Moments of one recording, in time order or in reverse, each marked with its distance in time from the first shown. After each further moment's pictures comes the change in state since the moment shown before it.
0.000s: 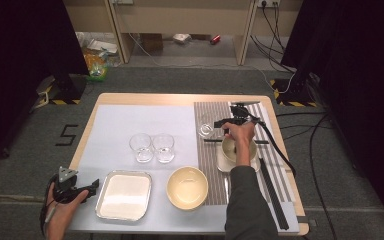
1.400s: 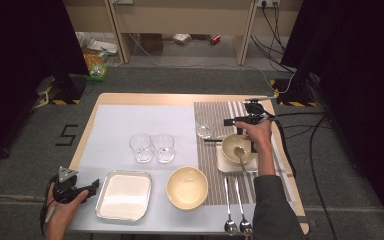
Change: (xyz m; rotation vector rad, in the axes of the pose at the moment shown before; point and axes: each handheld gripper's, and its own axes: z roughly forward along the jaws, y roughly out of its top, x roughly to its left) left arm 0.000 0.000 0.000 0.000 0.000 0.001; right arm -0.011 0.003 -0.057 -0.017 0.023 -0.092
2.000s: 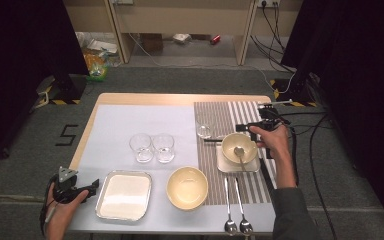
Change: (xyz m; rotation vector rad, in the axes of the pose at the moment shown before) left arm 0.000 0.000 0.000 0.000 0.000 0.000; right arm -0.017 -0.018 -0.038 -0.008 -0.031 -0.045
